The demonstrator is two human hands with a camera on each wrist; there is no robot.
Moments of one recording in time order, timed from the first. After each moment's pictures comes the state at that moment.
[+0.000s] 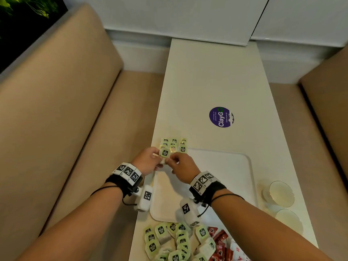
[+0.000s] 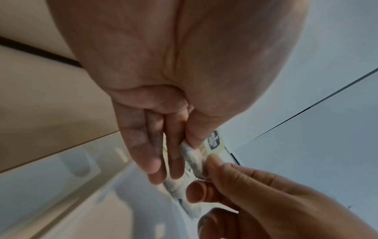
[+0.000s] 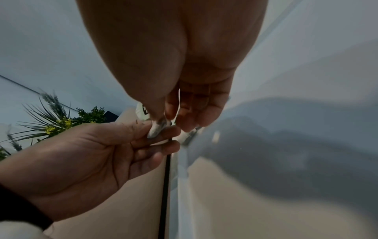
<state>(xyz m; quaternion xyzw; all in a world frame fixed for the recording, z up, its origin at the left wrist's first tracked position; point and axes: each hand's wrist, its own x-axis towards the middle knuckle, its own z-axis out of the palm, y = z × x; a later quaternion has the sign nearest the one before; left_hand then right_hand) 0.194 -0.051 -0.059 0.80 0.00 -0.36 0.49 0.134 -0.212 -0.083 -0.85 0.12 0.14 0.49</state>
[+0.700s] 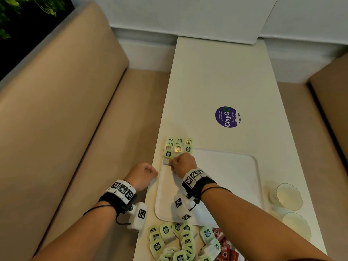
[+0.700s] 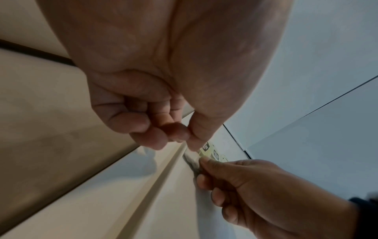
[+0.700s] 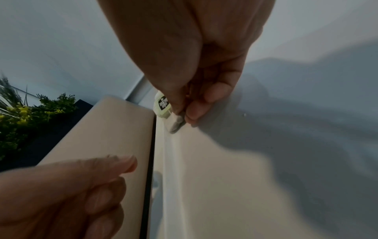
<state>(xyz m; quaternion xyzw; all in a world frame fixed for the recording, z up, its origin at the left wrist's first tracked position) 0.163 -0.008 -0.082 0.85 0.05 -0.34 0.40 0.153 -0.196 -0.101 -0.84 0.23 0.20 0.45</state>
